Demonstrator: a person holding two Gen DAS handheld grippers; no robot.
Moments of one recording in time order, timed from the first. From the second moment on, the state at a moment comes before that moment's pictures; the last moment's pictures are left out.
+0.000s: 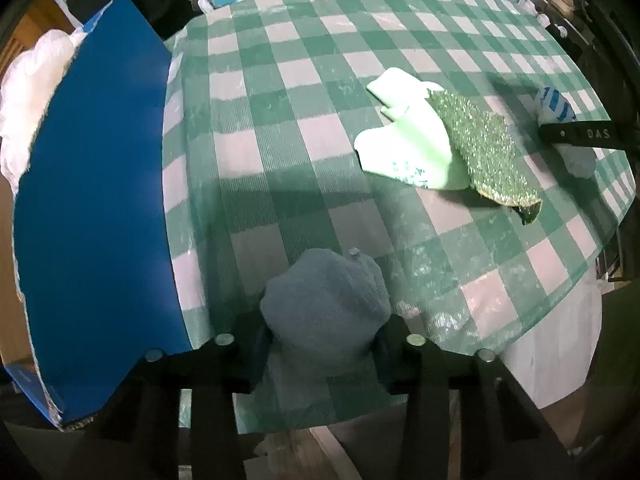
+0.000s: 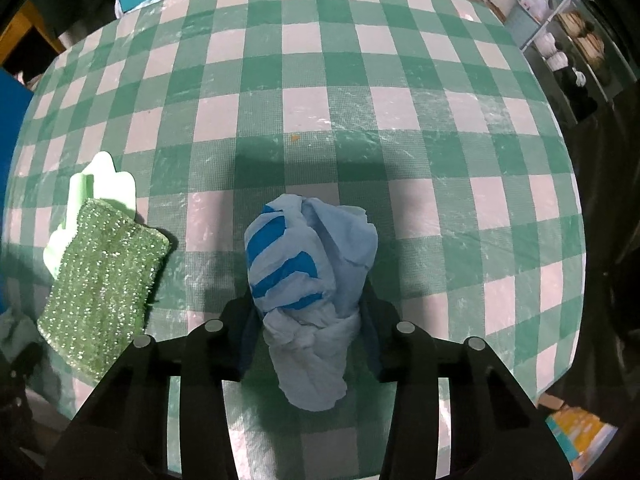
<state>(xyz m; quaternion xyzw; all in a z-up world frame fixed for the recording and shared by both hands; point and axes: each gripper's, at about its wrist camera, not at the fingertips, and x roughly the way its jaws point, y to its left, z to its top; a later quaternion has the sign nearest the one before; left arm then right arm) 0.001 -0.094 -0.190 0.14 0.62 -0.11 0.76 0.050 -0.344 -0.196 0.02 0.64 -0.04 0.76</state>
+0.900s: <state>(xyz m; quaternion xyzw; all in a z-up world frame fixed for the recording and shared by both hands) 0.023 -0.092 -0.145 0.12 0.56 -0.10 0.81 0.031 -0.297 -0.103 0.01 0.56 0.03 0.83</state>
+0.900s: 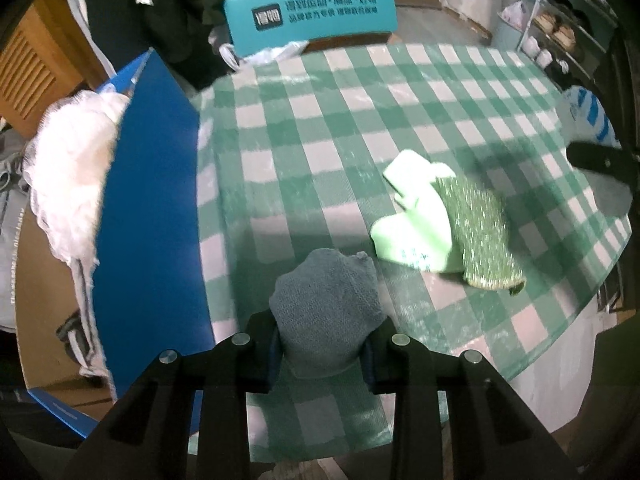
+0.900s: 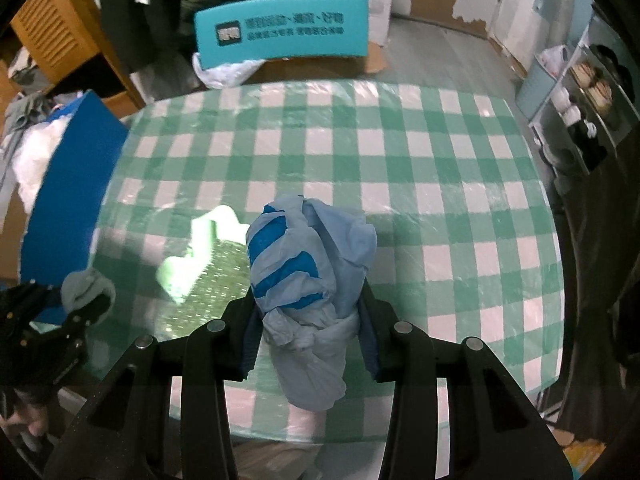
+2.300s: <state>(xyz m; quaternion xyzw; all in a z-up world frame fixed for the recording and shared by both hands) 0.024 0.035 -0.057 0.04 0.48 -0.02 0.88 0.045 -0.118 -0.035 -0.05 0.49 0.20 0.84</state>
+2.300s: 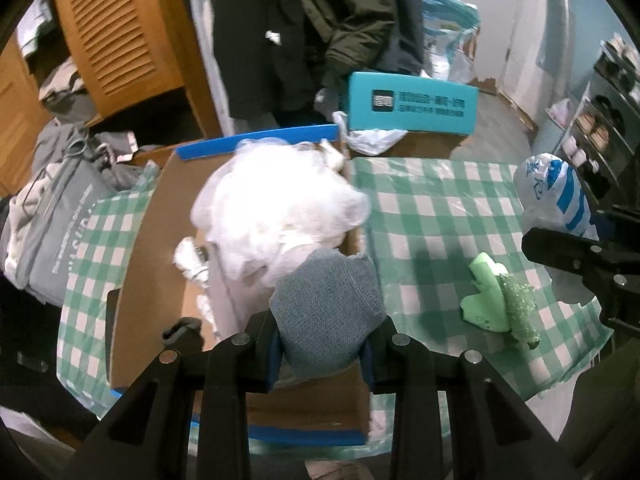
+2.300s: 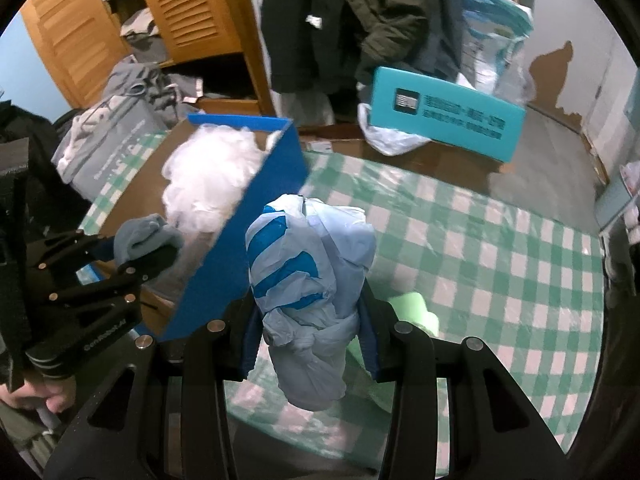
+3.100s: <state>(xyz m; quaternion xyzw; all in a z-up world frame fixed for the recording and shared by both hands) 0.024 0.144 -0.087 -0.03 0.51 0.05 0.86 0.056 -0.006 -0.054 -0.07 0.52 0.29 0.80</state>
